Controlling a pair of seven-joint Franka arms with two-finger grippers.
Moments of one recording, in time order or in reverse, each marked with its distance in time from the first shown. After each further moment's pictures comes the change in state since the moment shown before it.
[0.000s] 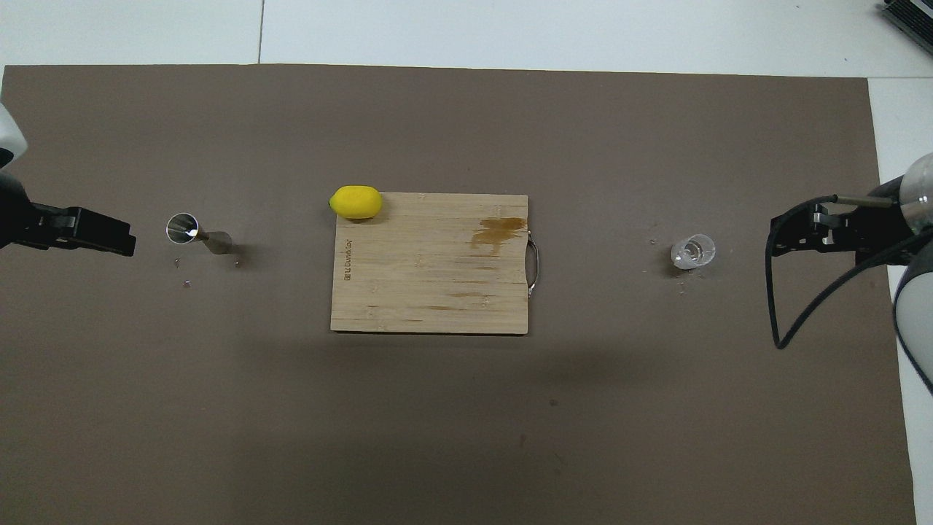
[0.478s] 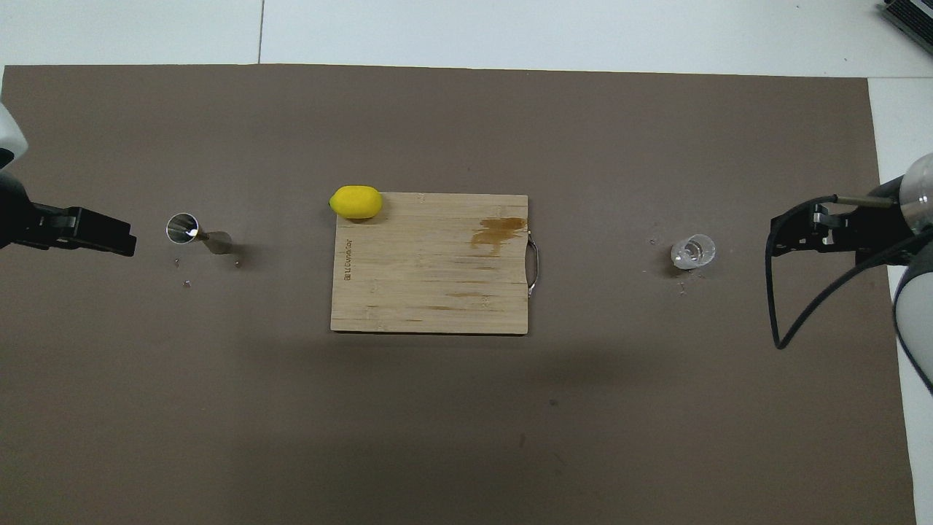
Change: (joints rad) left arm 0.000 0.000 -0.001 -0.001 0.000 0.000 0.000; right arm 0.000 0.000 0.000 0.000 0.000 0.000 0.000
